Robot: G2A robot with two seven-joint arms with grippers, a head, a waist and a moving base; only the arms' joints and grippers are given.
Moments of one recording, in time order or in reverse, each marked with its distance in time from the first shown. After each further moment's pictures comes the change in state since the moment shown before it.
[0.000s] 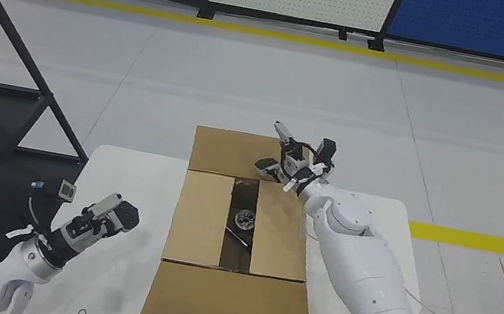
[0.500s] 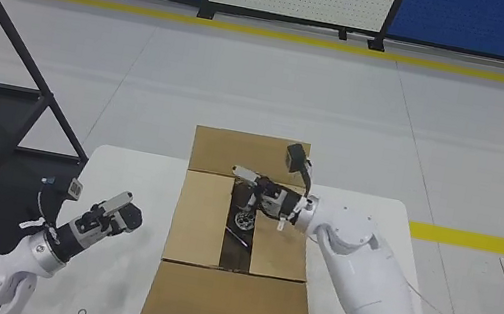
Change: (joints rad) left arm -0.057 0.000 0.021 0.033 0.054 0.099 -0.030; right arm -0.165 0.100 -0.009 -0.345 -0.395 -0.117 0.413
